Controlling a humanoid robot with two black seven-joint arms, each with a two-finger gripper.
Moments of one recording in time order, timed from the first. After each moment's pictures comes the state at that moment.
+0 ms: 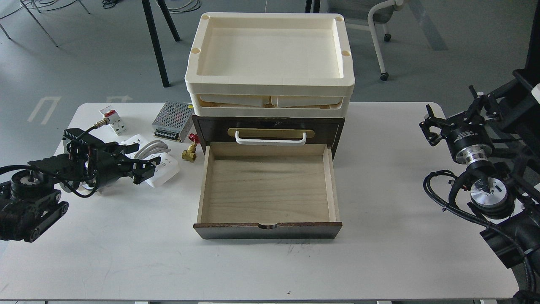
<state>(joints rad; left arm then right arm) -0.70 0.53 -0.30 -0.57 1.88 0.14 -0.49 0.51 -0.34 1.01 0.71 0.13 0.33 0.31</state>
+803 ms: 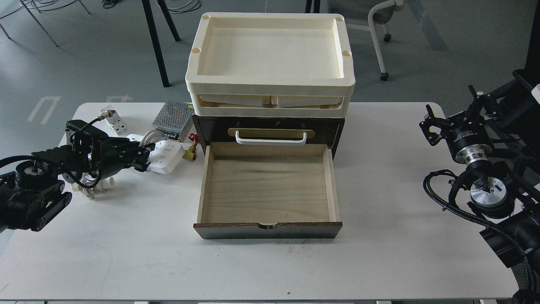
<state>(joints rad) -0.78 0.51 -0.26 -0.50 1.83 0.14 -0.49 0.52 -0.34 1.00 0.71 0.13 0.33 0.31</state>
